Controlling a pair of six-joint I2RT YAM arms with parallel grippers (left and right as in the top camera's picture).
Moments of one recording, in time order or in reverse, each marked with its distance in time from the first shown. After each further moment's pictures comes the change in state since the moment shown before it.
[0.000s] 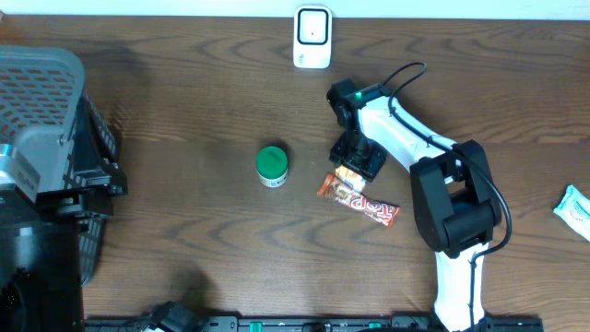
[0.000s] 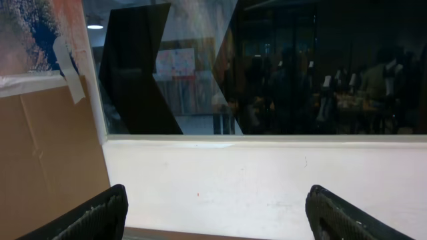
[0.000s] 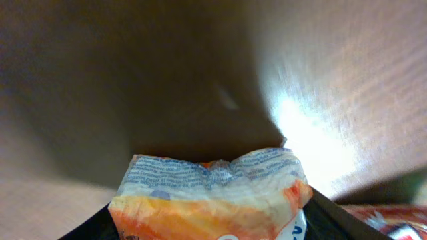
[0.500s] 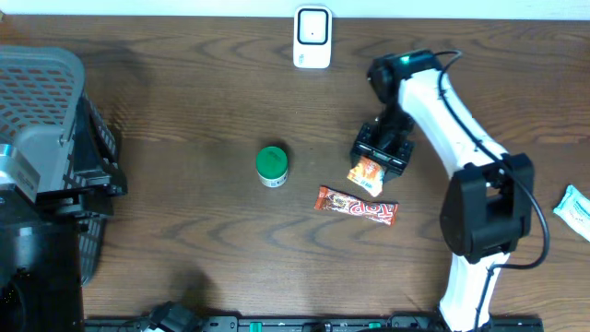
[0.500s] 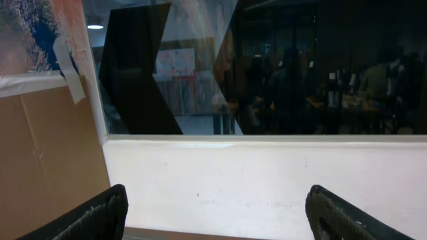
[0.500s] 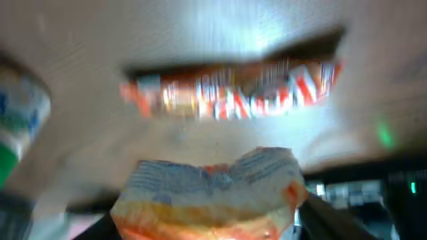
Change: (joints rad) left arm 0.000 0.000 0.000 0.000 0.000 0.000; right arm -0.151 -0.091 0.195 -0.487 -0.343 -0.389
